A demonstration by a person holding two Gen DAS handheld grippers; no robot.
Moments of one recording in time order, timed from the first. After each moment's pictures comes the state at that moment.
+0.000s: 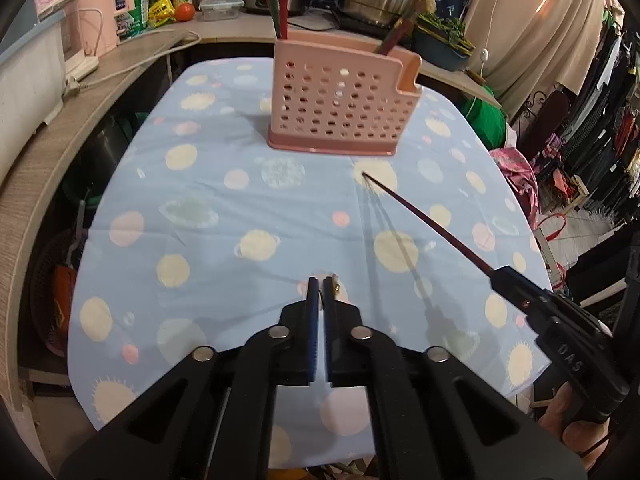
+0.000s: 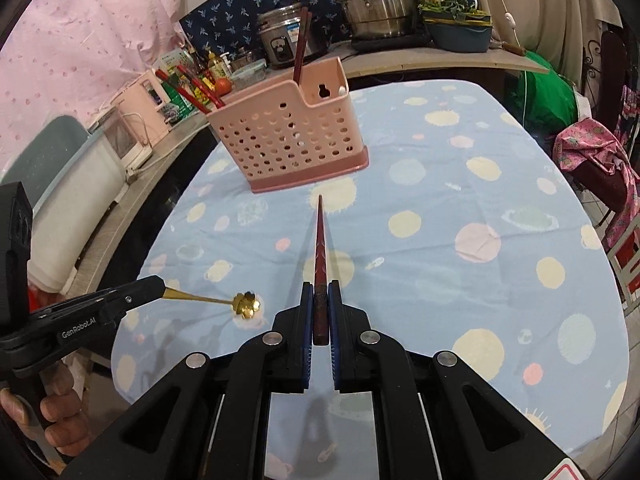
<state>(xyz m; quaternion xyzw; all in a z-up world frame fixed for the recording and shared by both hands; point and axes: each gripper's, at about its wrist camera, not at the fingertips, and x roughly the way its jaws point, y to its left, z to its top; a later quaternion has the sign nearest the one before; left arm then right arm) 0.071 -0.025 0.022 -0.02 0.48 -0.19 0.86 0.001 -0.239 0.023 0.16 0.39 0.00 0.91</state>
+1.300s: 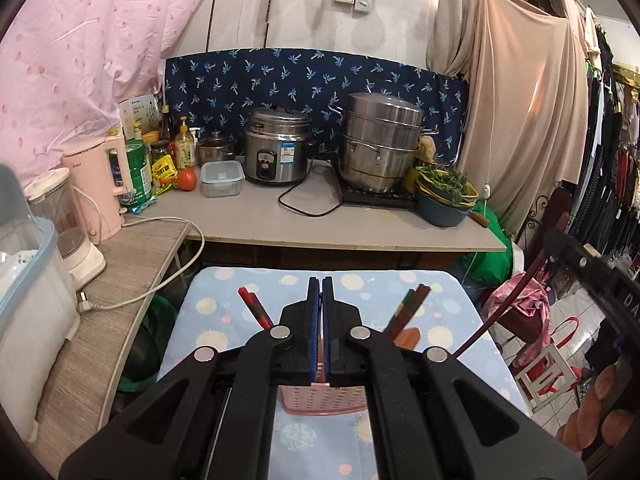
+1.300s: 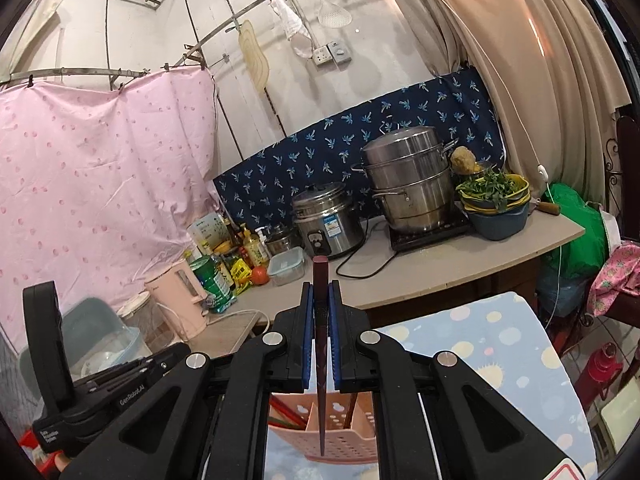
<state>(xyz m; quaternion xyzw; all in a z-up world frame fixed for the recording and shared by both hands) 0.220 -0.060 0.202 -0.01 0.27 -0.17 0.95 0.147 -0.281 0.224 0.19 0.13 0.02 0.97</state>
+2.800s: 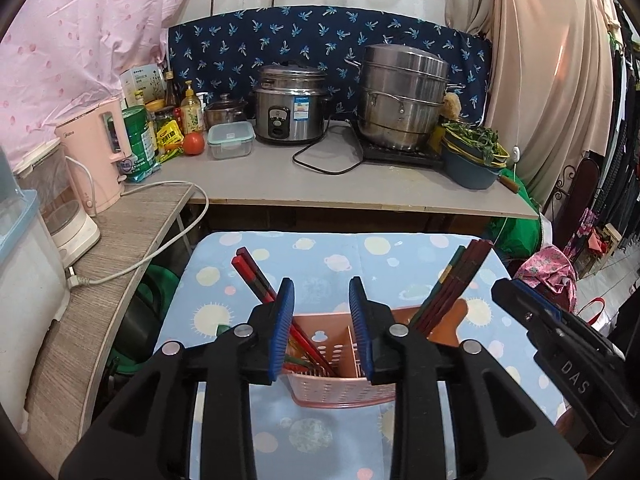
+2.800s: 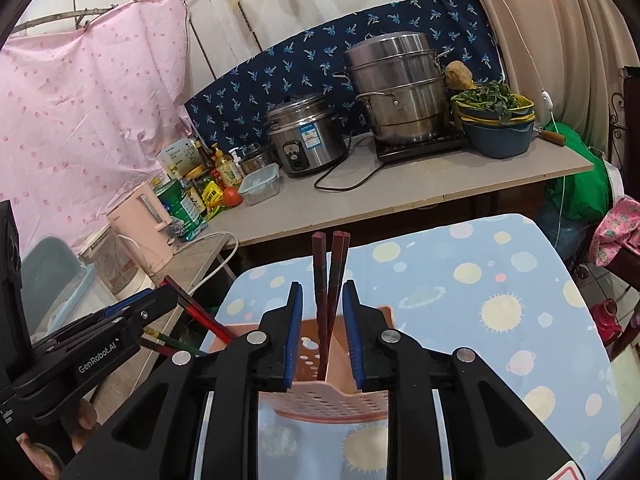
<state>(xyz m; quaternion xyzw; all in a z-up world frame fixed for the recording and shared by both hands) 0.253 -0.079 0.136 0.01 0.32 -0.14 0.94 0.198 -0.266 0.120 0.17 0.27 0.01 0.95</state>
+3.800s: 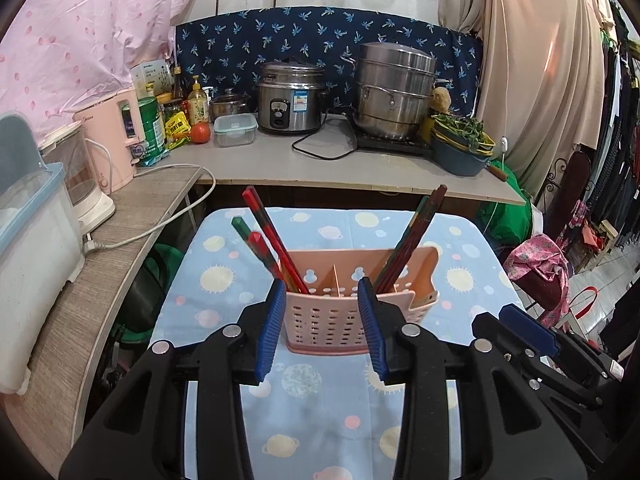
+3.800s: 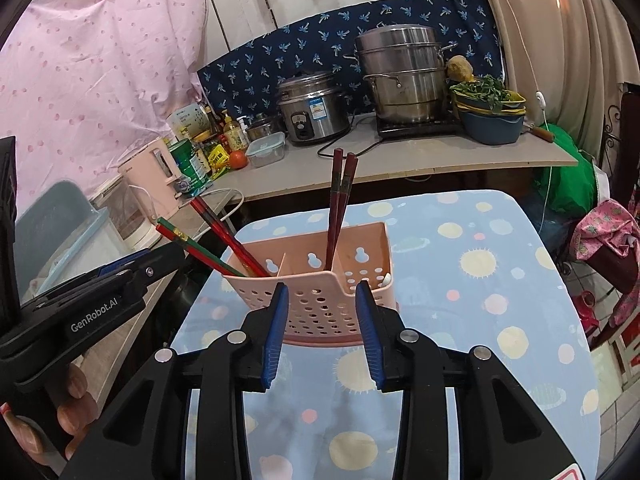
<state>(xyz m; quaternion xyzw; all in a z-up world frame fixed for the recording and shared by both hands) 0.179 -0.070 0.132 0.01 0.33 -0.14 0.93 0.117 -0.241 0.110 0.13 0.31 0.01 0.94</state>
